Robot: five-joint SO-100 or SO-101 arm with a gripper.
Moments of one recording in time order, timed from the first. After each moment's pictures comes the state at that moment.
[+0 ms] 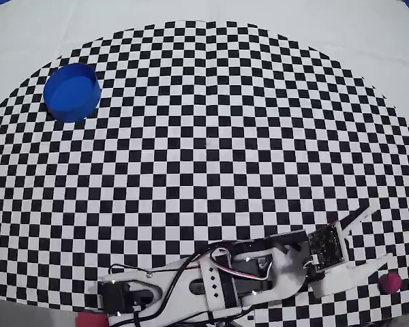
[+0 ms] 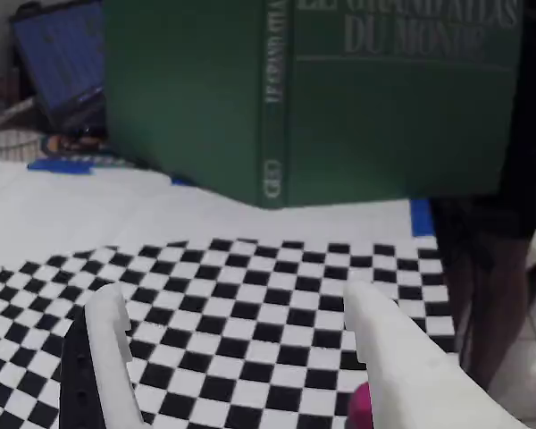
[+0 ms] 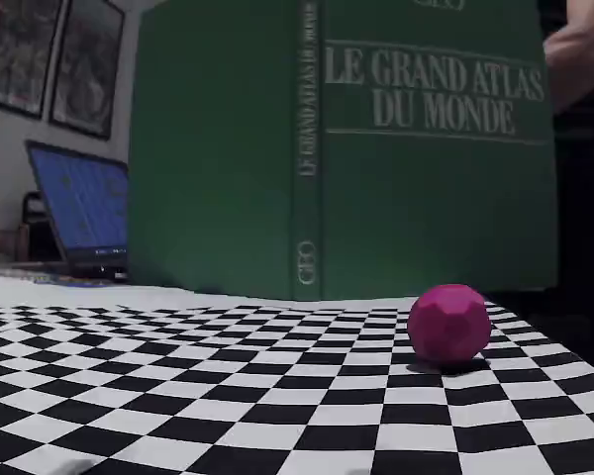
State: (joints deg) arm 81.8 182.2 177.9 5.1 -93.7
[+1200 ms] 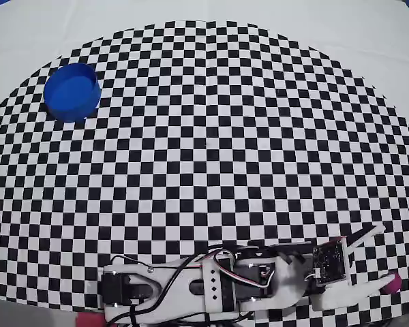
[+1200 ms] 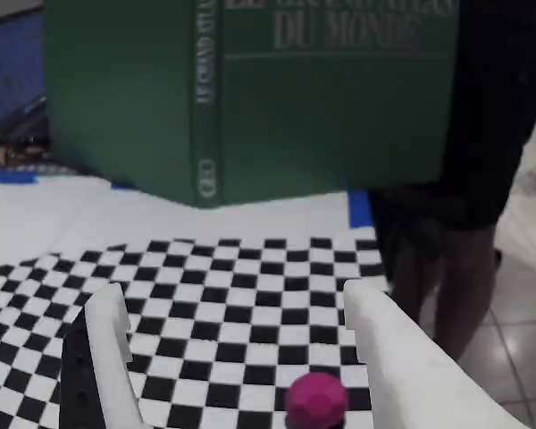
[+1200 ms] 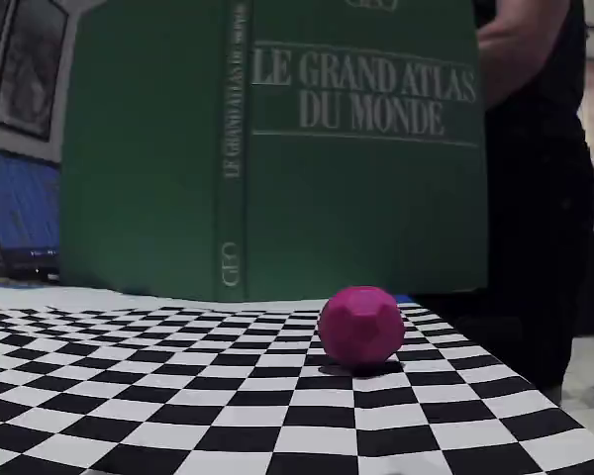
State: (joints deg) arm 88.6 182.2 177.9 5.7 -93.7
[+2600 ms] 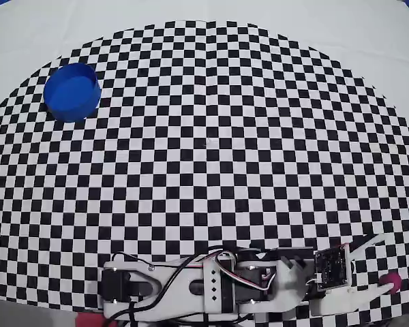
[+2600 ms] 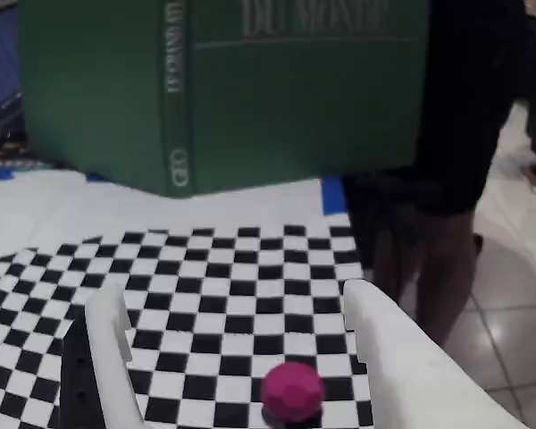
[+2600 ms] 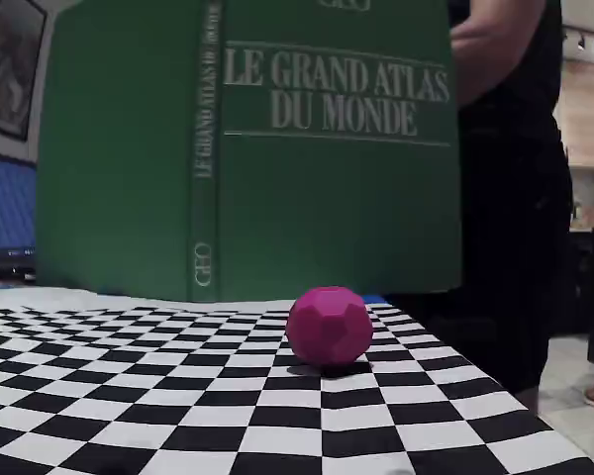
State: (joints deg) arm 91.0 182.2 177.9 6.6 -93.7
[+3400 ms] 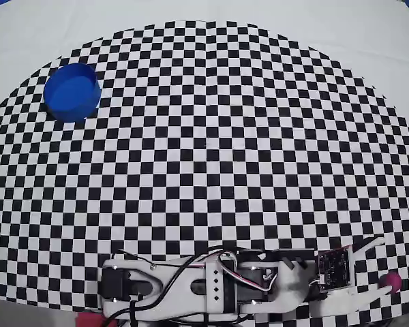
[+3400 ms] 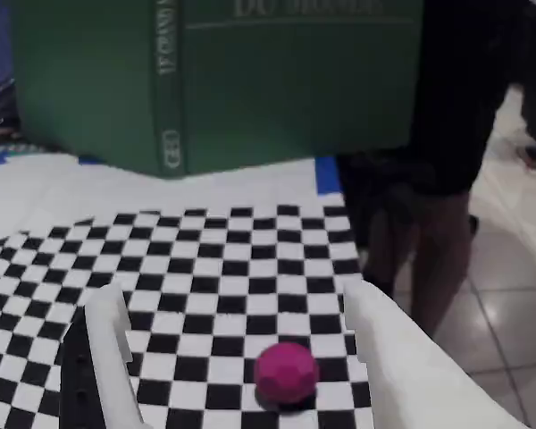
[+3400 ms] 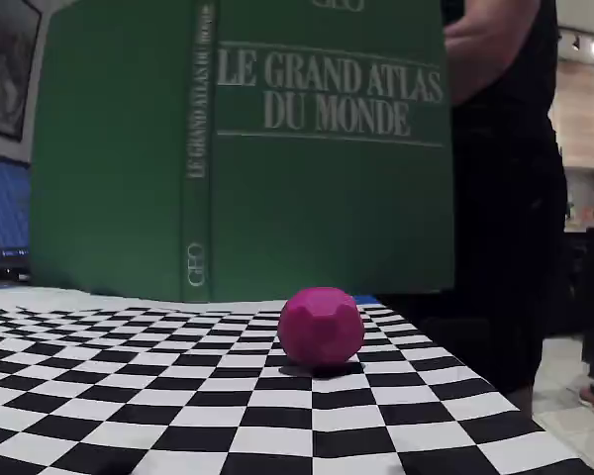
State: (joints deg) arm 91.6 178.5 177.9 5.7 -93.7
